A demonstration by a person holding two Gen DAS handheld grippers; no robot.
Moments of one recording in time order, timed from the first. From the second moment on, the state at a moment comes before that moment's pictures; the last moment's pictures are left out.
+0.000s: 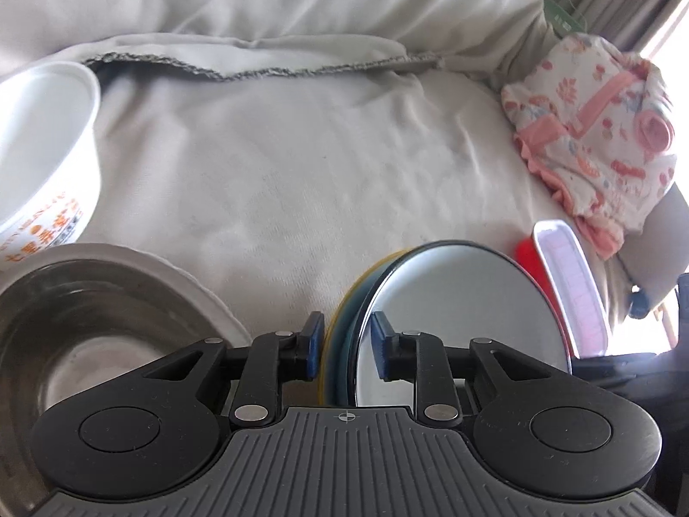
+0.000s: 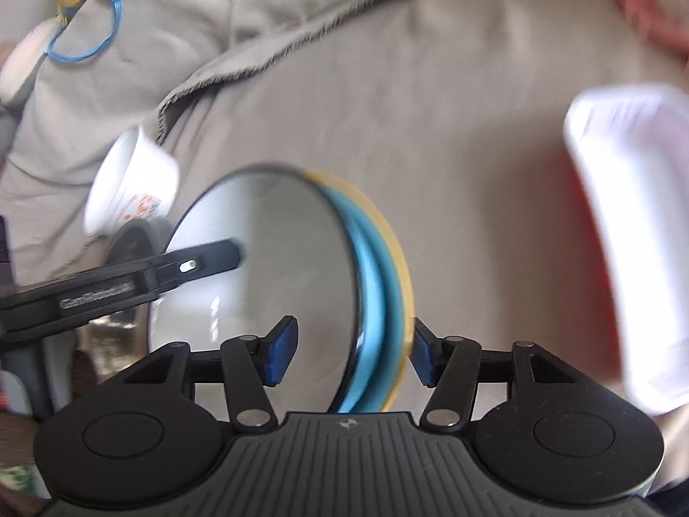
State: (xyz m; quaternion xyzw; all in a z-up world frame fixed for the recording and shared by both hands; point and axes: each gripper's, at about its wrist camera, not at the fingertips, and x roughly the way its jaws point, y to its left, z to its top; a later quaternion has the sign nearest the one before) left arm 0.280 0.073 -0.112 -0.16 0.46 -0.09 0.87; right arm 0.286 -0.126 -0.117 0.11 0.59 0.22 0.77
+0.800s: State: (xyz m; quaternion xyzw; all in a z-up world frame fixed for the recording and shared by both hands) left arm 0.244 0.184 0.013 -0.23 0.29 -0.01 0.93; right arm 0.306 -0.074 -0.001 -0.08 0.42 0.22 0.88
